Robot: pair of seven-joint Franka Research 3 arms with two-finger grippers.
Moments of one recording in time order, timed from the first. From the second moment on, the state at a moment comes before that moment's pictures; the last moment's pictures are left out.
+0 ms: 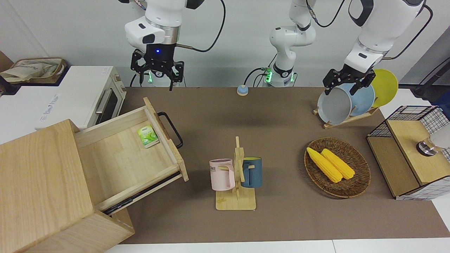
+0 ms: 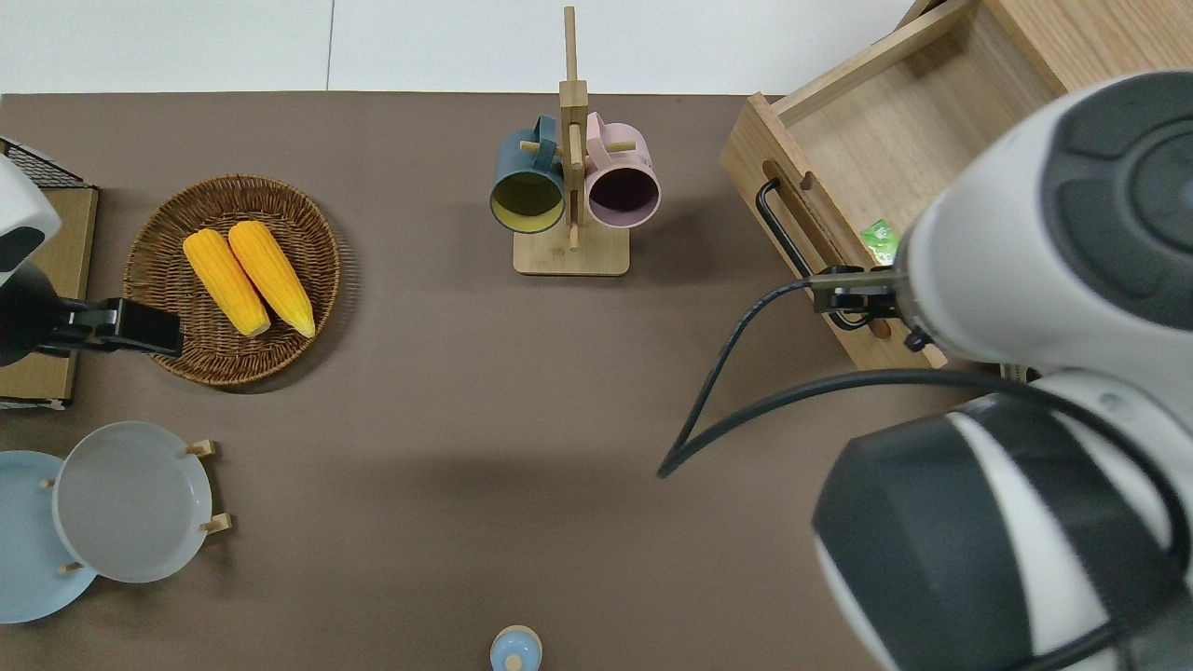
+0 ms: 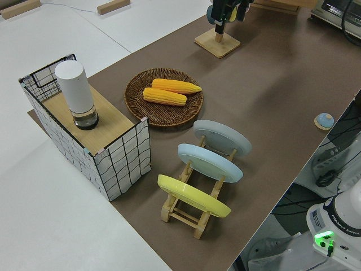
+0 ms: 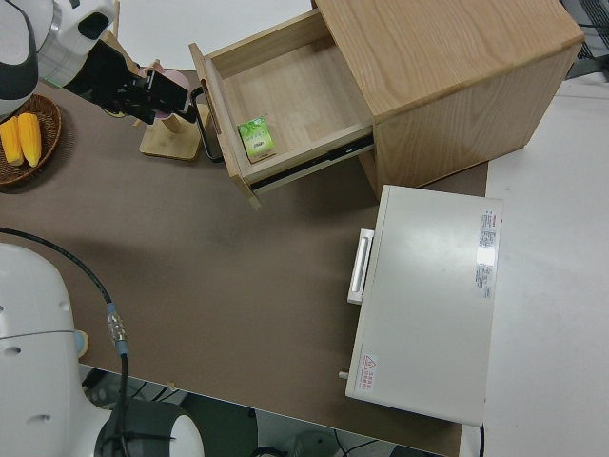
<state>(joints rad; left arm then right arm) 0.03 0.04 -0.06 -1.51 0.00 1.52 0.02 0.25 0.16 0.13 -1.25 -0.31 1.42 0.43</state>
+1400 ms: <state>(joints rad) 0.03 0.04 -0.06 -1.51 0.00 1.52 0.02 -0.10 0.16 0.12 -1.28 0.01 1.44 0.15</state>
